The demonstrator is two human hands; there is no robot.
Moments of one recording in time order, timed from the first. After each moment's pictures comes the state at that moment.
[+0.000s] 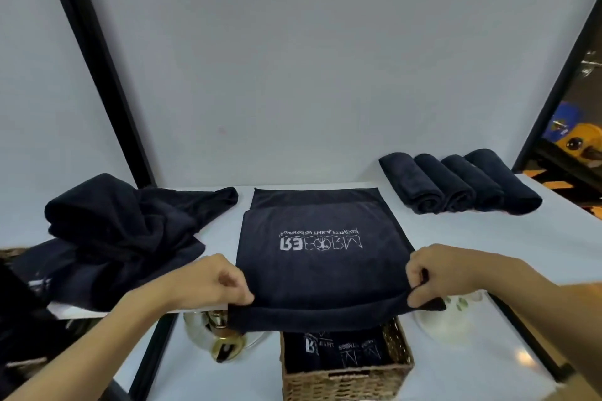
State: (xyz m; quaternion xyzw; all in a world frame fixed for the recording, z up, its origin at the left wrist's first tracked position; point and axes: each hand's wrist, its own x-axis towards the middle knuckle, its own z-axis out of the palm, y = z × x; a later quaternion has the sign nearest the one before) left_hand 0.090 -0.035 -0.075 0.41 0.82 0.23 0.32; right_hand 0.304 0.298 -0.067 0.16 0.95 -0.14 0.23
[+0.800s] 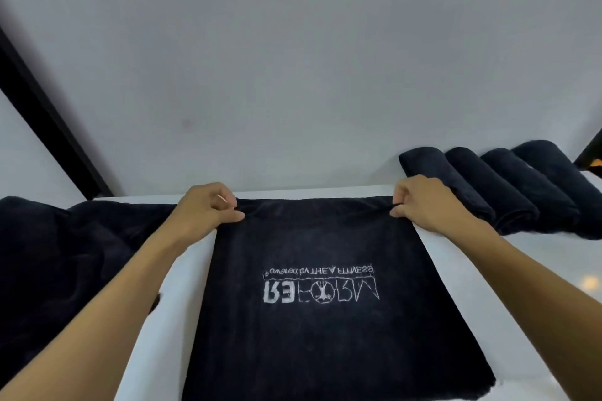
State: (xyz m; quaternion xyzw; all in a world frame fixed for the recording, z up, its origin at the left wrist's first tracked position) left_hand -0.062 0.092 -0.089 0.25 0.85 0.44 0.16; right_hand 0.135 0.400 -0.083 0.32 0.93 -0.17 -0.02
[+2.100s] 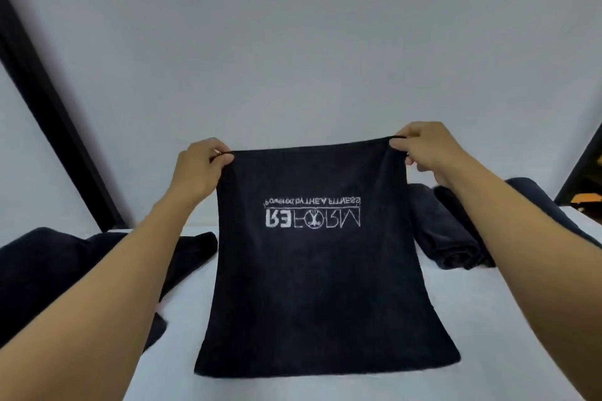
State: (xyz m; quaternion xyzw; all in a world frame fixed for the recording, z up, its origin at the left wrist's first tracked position) left_hand -0.104 0.129 -0.004 0.29 0.86 0.39 -0.13; right_hand 0.113 0.415 0.036 0.30 0.82 -0.41 -0.26
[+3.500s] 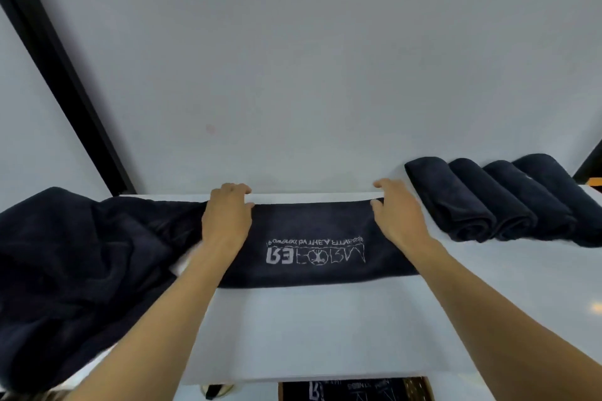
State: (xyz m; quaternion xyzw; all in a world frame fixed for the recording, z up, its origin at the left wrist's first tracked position) left_hand -0.048 0.111 -0.123 0.25 0.93 0.25 -0.11; right_hand 0.109 0.352 -0.120 0.31 0.91 -0.19 -0.21
